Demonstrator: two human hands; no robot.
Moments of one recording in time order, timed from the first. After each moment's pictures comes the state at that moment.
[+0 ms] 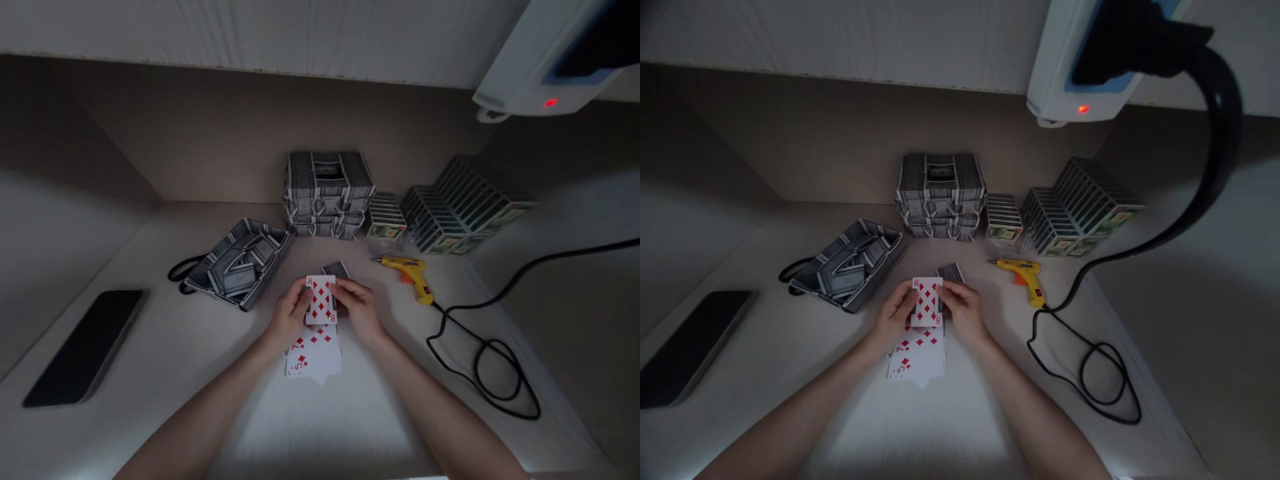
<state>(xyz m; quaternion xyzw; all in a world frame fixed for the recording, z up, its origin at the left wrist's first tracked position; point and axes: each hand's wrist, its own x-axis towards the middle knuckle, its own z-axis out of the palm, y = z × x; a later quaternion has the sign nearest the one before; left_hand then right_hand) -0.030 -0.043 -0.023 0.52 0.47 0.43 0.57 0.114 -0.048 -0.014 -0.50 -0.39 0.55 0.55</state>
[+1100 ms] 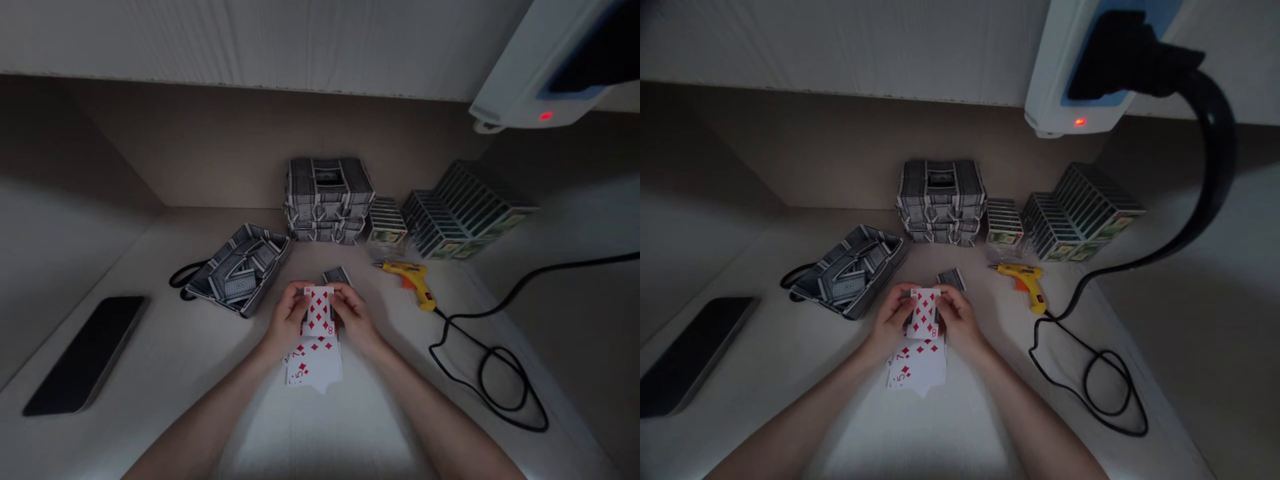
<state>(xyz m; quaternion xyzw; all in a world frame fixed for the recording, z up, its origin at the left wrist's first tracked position) -0.029 -0.042 -0.013 0.49 0.45 0.46 0.59 0.106 -0.054 -0.013 -0.46 -0.44 0.57 0.52</state>
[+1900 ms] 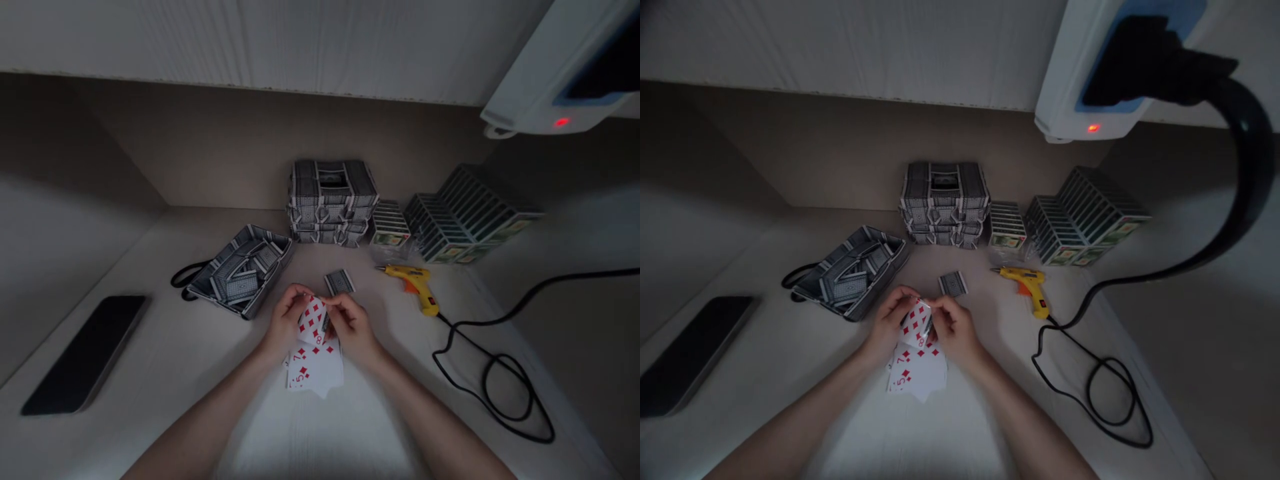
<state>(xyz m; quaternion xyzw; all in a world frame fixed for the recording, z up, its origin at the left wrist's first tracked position) -0.031 -0.038 -0.011 0.45 0.49 0.48 0.58 0.102 -0.061 -0.025 -0.47 -0.52 0.51 0.50</state>
